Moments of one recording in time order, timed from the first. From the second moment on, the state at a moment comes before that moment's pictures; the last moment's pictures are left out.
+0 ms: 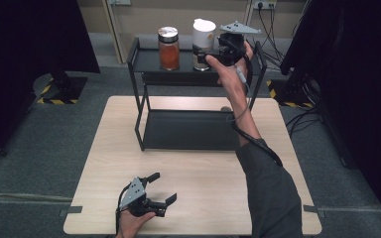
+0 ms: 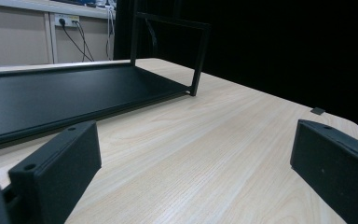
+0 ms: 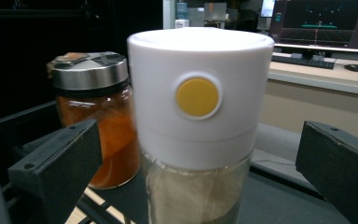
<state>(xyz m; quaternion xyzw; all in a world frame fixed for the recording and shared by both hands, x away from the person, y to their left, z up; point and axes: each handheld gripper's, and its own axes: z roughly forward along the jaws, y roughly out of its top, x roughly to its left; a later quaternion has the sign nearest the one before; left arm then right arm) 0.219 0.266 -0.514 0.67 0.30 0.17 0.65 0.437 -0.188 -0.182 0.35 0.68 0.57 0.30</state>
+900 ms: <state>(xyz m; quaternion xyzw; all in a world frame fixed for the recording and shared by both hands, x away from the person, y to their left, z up) 0.218 0.266 -0.514 0.67 0.30 0.17 0.65 0.401 -0.234 -0.217 0.31 0.68 0.62 0.25</state>
